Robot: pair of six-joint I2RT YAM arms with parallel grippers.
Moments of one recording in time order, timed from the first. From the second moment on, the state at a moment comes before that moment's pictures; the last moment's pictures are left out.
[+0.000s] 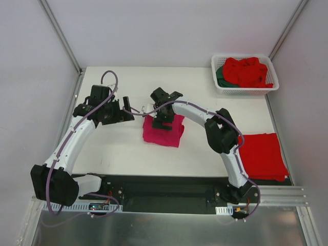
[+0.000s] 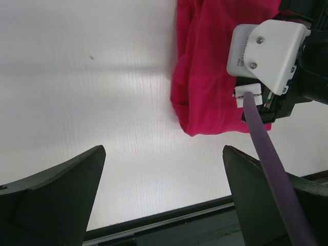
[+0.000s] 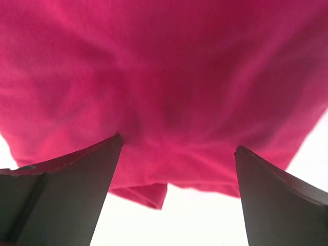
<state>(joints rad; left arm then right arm) -0.21 1.23 1.10 -0.78 0.20 -0.35 0.79 2.19 1.83 -0.88 0.00 -0.73</state>
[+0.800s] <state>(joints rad) -0.01 1.12 1.00 -0.83 0.22 -0.35 0.83 2.30 1.93 -0.85 -0.12 -0.75</state>
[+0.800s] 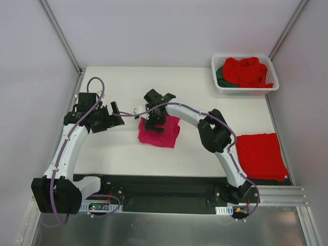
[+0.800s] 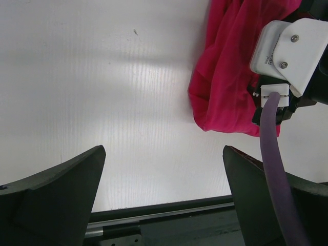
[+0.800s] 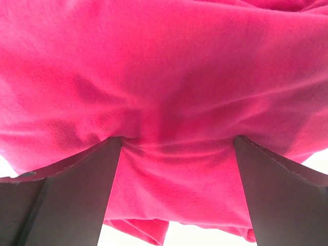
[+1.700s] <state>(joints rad) -0.05 1.15 0.98 -0.77 0.31 -0.34 0.79 2.17 1.73 -0.85 -0.10 -0.23</state>
